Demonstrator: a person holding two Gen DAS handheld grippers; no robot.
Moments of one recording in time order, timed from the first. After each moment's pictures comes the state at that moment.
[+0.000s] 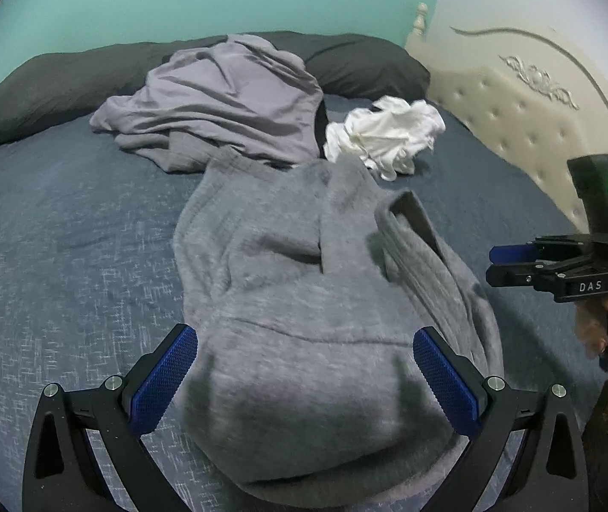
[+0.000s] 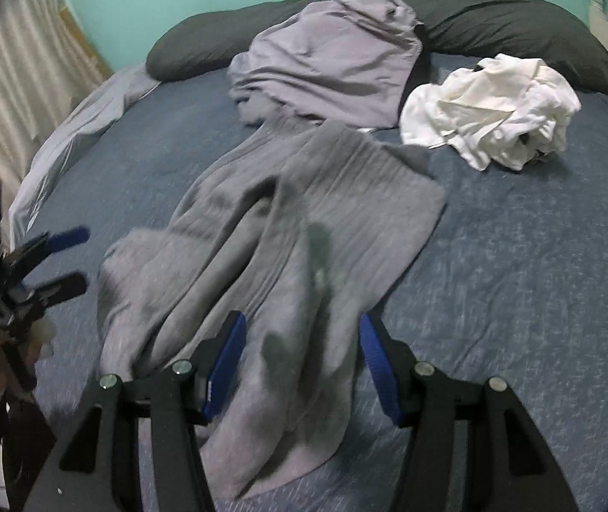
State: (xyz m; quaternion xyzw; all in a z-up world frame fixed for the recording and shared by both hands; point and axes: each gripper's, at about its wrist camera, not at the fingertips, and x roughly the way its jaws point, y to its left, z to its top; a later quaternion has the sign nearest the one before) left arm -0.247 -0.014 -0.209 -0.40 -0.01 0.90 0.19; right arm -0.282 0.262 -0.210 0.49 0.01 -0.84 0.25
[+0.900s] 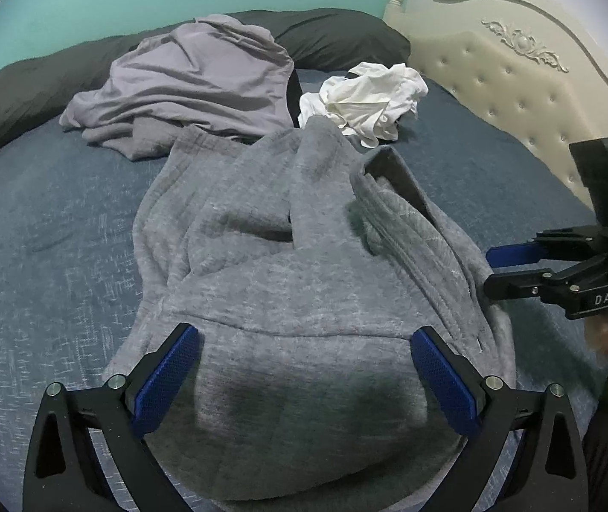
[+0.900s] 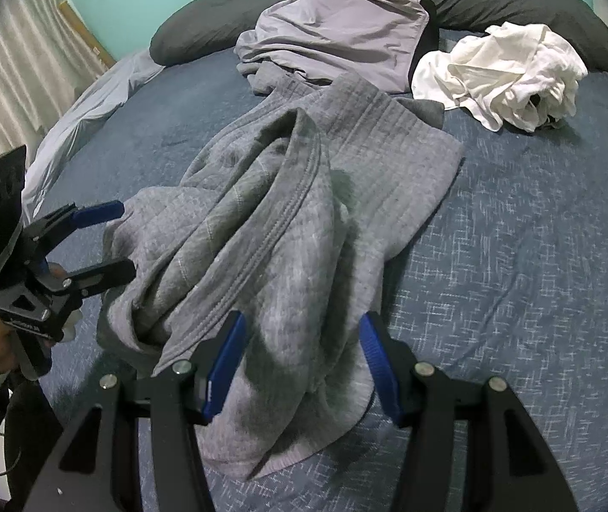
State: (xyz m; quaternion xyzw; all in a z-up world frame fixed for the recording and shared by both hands) left arm -0.257 0.014 -0.237 -0.42 0.02 0.88 0.21; right arm -0.261 0.257 -0.236 0.51 -0.01 -0.82 0.25
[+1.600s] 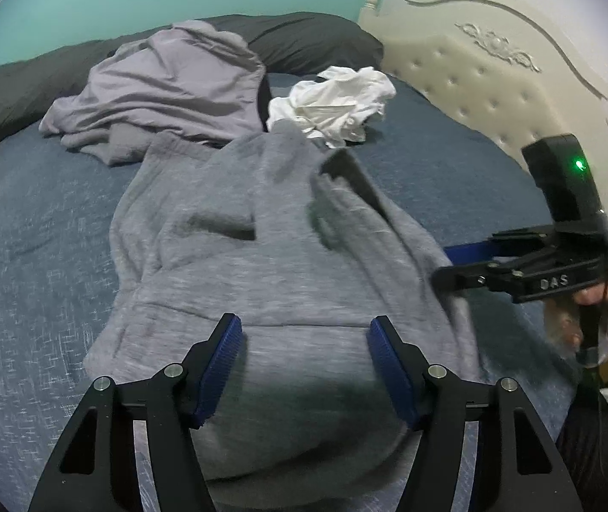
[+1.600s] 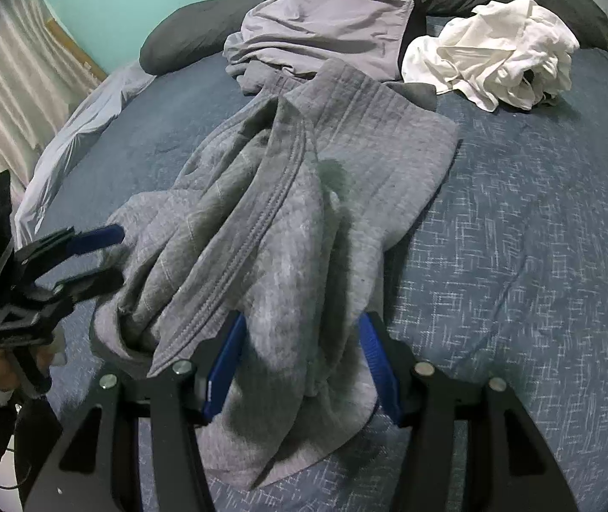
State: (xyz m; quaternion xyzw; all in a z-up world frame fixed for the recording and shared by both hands) left arm -0.236 0.025 -0.224 -0.42 0.02 0.87 0.26; right arm -0.261 0.261 -0.248 0.51 -0.04 -0.82 0.25
